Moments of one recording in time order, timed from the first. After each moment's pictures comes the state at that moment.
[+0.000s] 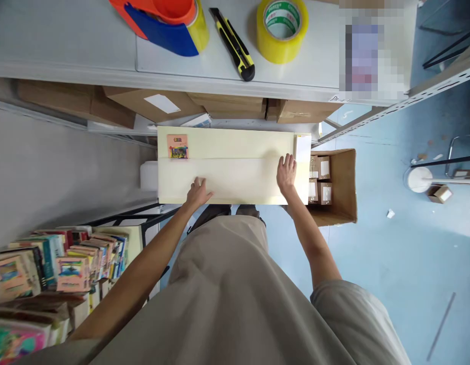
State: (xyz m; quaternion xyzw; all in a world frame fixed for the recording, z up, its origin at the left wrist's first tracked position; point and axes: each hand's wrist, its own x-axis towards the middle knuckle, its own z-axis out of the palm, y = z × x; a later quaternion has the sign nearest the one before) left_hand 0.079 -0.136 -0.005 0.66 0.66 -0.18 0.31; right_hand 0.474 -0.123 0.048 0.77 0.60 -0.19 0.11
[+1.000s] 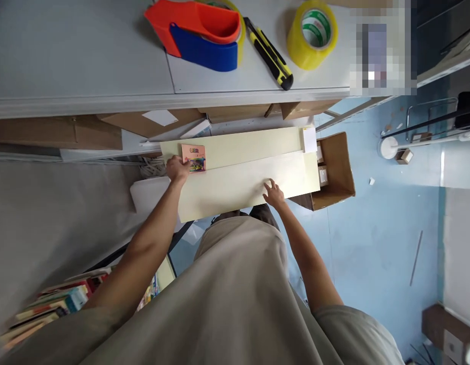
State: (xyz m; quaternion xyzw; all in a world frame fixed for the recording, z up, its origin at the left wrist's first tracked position) left_hand -0.026 0.063 -0.025 0.52 0.78 0.03 0.34; right_hand 0.319 -0.192 0.028 0.74 0.52 -0.36 0.23
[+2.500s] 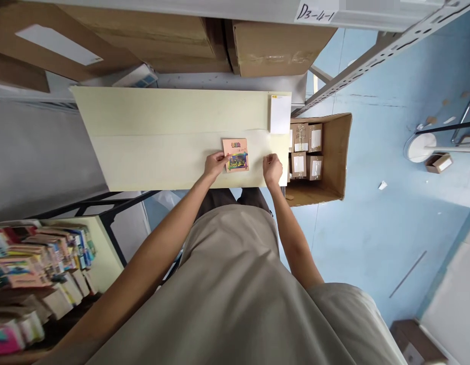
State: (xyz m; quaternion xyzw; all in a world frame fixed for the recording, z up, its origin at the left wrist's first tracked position) left_hand 0.308 -0.140 -0.084 0.43 0.69 0.15 0.57; right_hand 0.551 -0.206 -0.036 0.86 0.35 -0.35 -0.14
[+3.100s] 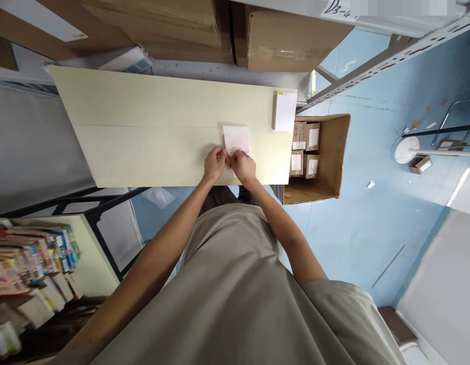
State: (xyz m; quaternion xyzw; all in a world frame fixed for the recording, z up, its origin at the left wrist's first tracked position) left_hand 0.307 -0.150 -0.064 0.50 0.71 0.15 0.48; right_hand 0.446 -0.175 -0.028 0.74 0.56 -0.38 -0.04
